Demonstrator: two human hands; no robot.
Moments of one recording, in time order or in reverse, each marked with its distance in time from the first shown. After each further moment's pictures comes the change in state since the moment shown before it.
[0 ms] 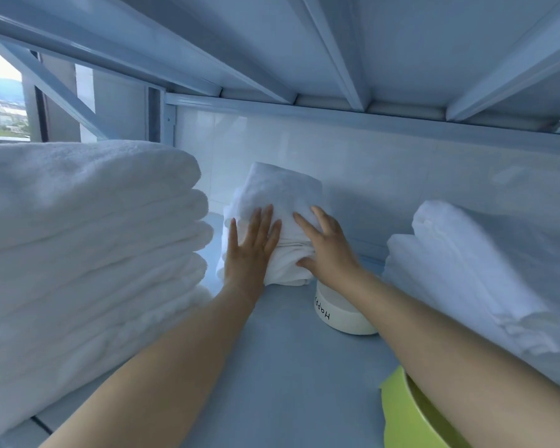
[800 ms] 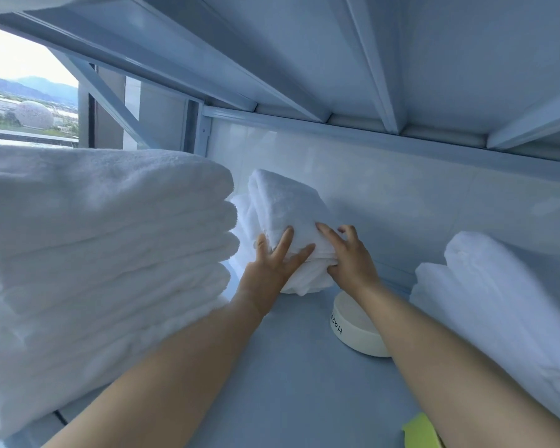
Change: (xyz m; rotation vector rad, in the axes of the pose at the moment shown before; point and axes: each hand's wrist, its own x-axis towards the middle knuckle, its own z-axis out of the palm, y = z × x) left_hand 0.011 -0.015 0.010 -0.202 -0.109 0.212; right_hand 0.032 0.019 0.018 0.073 0.082 0.023
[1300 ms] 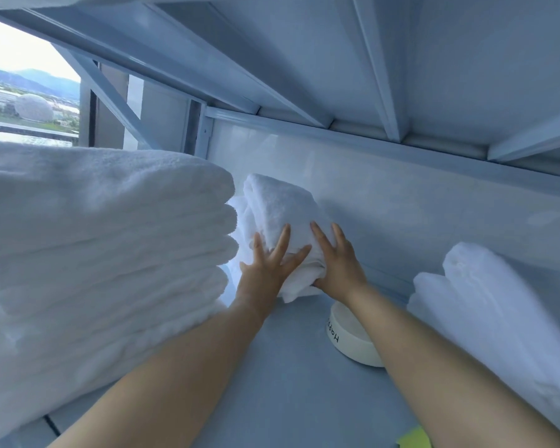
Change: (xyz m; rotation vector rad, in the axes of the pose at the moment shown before) left_hand -0.005 0.006 -0.005 0.005 0.130 -0.230; right_hand 0.009 0.001 0.013 -0.063 -0.114 -0.049
